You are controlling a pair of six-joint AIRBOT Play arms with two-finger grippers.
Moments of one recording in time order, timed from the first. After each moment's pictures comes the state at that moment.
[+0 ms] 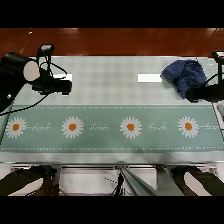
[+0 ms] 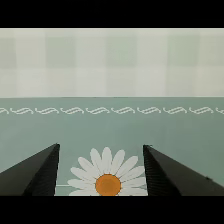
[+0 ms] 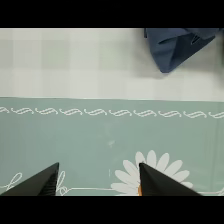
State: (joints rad) left arm -0.33 -1.21 1.22 1.69 -1.25 -1.90; right arm -0.12 -0.97 1.03 -1.50 1.20 1.46
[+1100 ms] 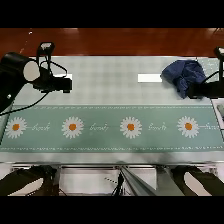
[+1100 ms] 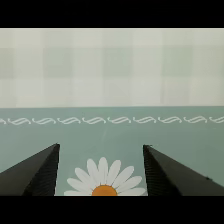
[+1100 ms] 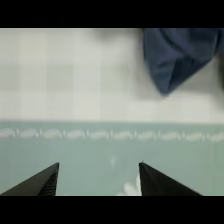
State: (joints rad) left arm -0.33 -1.21 1.22 1.69 -1.19 -1.90; right arm -0.12 -0.97 1.03 -1.48 1.08 1.46
